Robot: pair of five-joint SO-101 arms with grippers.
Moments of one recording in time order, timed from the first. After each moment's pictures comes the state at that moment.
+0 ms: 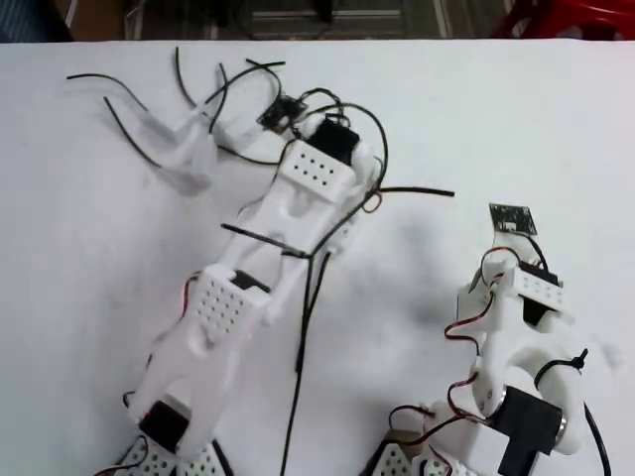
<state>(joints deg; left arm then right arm) 26.9 54.7 -65.1 95.8 81.5 23.2 -12.2 53.9 49.8 21.2</state>
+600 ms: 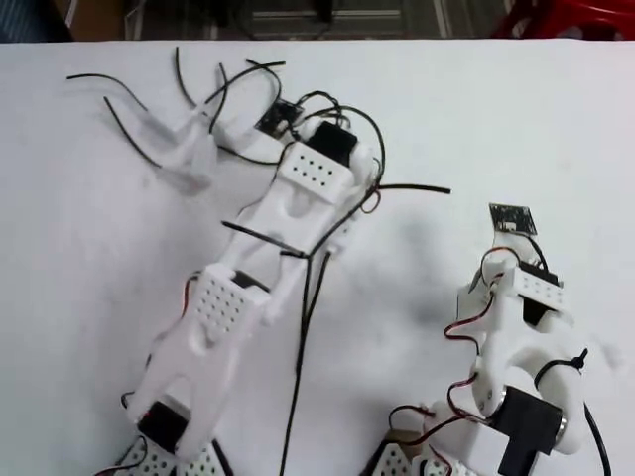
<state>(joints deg) 26.6 57.2 -65.9 93.7 84.0 23.2 -12.2 53.9 49.8 21.2</state>
